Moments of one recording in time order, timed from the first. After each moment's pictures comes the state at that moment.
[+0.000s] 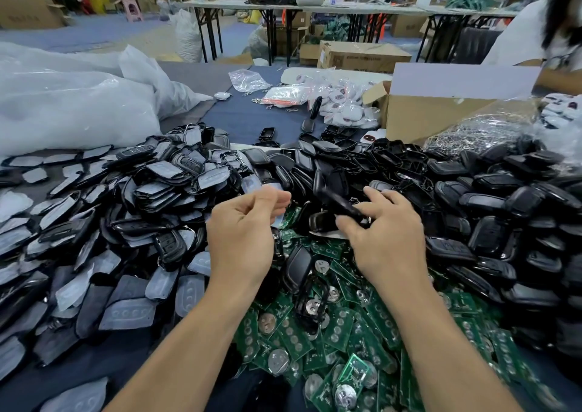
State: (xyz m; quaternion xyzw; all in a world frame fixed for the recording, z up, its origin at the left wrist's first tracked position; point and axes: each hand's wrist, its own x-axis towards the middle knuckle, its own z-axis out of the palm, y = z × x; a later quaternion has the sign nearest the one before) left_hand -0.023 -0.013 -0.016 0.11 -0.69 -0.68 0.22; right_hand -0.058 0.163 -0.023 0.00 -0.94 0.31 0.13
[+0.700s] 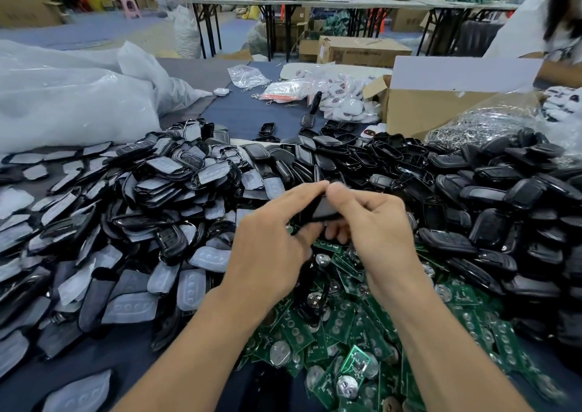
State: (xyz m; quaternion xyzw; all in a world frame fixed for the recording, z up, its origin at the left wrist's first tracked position) left_hand -0.011 -0.004 -0.020 -0.07 -0.87 -0.44 0.23; right_hand -0.038 0.140 -0.008 0.05 -0.72 0.69 0.05
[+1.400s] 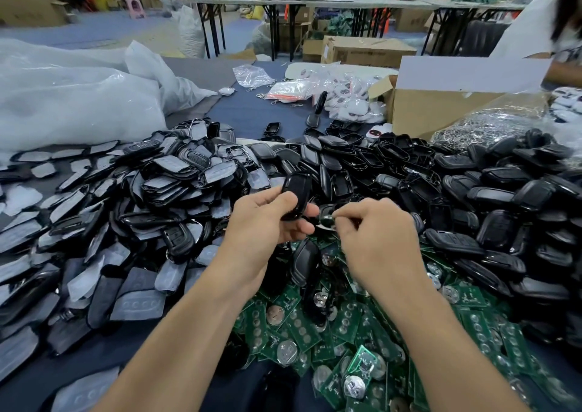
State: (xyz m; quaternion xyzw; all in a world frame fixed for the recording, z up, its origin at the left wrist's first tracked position) left_hand -0.026 -0.021 -0.012 0.06 -0.63 -0.77 0.03; right_hand -0.033 0.143 -0.010 0.06 -0.94 0.31 0.14
